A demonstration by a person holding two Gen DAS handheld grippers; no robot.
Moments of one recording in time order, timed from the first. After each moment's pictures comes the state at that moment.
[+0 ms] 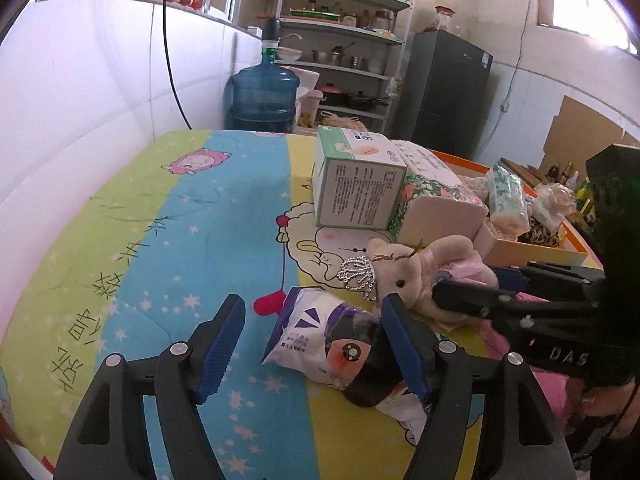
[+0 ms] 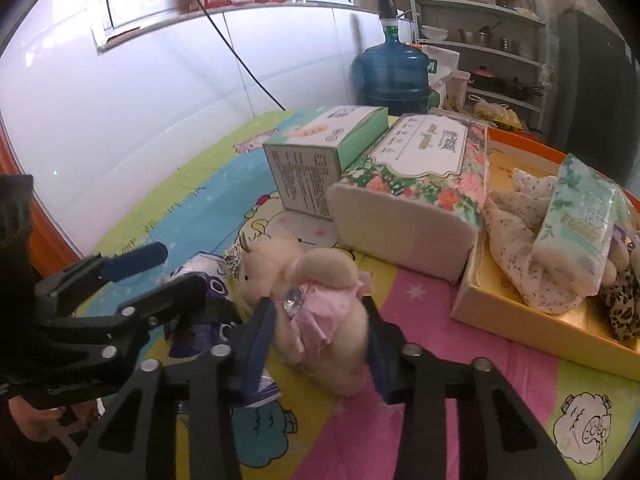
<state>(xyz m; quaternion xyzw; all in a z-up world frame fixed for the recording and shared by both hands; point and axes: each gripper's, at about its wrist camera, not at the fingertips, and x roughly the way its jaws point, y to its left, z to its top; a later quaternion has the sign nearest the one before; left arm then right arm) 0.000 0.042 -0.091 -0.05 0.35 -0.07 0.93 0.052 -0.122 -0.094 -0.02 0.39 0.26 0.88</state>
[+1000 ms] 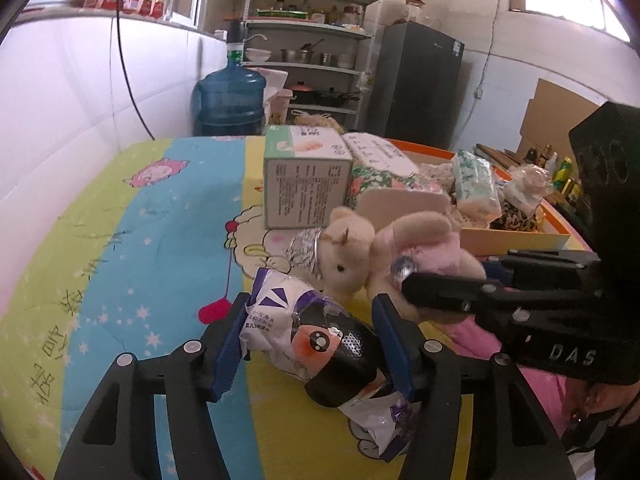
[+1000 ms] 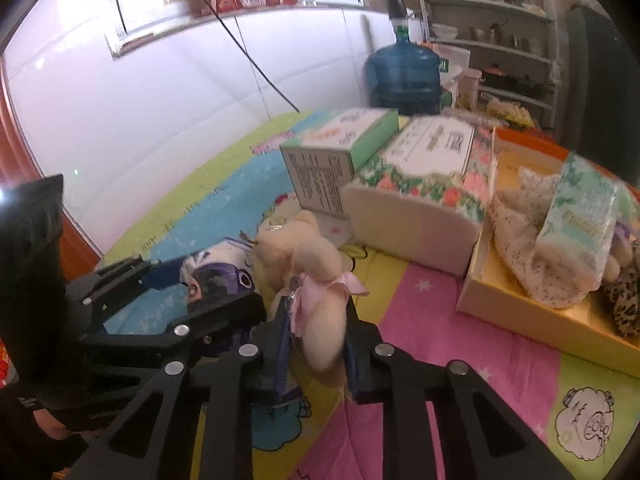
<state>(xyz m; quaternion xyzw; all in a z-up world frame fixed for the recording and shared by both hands) 0.003 0.009 -0.089 -0.03 0.34 -0.12 0.93 0.043 -0.129 -0.087 -0.01 0.39 0.29 0.88</state>
